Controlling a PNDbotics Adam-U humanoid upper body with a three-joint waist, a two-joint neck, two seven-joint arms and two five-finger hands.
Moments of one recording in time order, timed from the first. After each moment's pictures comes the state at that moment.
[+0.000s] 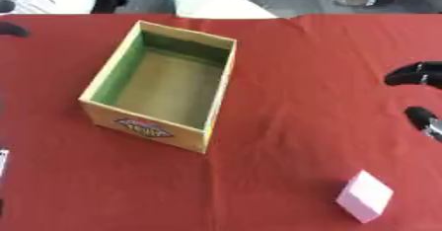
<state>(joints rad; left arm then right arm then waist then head) -0.24 0.35 0.09 -1.98 0.18 -0.35 0.11 -0.17 -0.97 0.11 -1.98 0.37 -0.26 0.35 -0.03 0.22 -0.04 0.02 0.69</state>
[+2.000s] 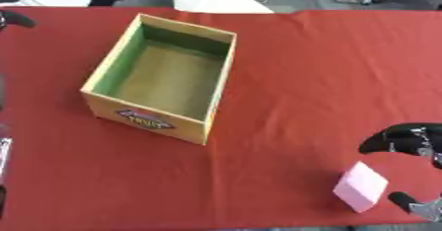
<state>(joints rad) -0.23 0.36 0.09 -1.98 0.17 -0.33 0.08 -0.07 -0.99 0.25 -1.98 0.38 -0.37 0.54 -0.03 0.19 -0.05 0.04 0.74</state>
